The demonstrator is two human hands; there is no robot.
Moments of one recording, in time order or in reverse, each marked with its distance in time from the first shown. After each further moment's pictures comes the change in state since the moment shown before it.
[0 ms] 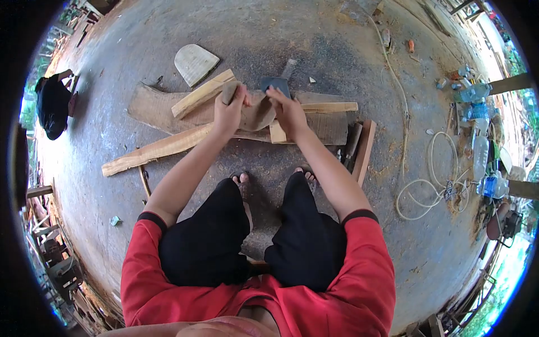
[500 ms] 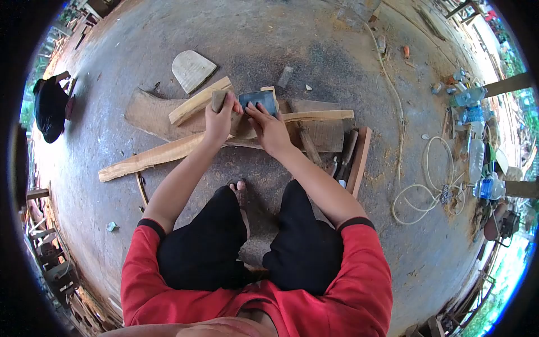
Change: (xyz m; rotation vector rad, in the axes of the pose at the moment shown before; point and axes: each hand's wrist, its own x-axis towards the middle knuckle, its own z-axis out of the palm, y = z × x) left_hand 0.009 -0.008 -0.014 -0.101 0.028 0.032; right_hand -0.011 -0.022 0.022 -0.299 -0.010 -0.108
